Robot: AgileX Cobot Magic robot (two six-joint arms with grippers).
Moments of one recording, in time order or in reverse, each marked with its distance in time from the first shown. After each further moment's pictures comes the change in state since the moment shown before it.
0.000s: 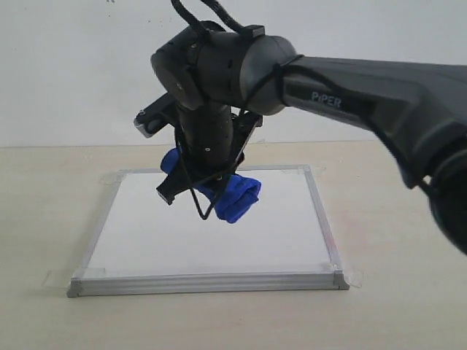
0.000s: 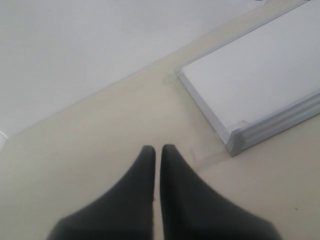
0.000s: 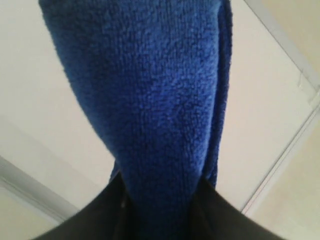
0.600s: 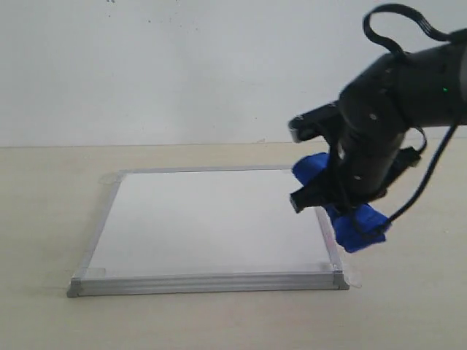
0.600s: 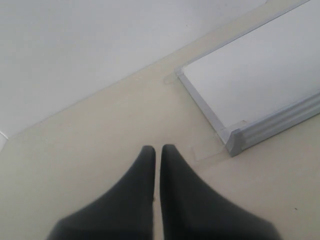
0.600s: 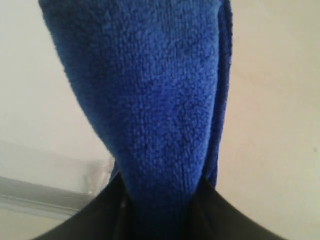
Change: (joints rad) left arm 0.000 0.000 0.000 0.000 0.000 0.000; right arm -0.309 -0.417 0.797 -0.045 -0.418 0.293
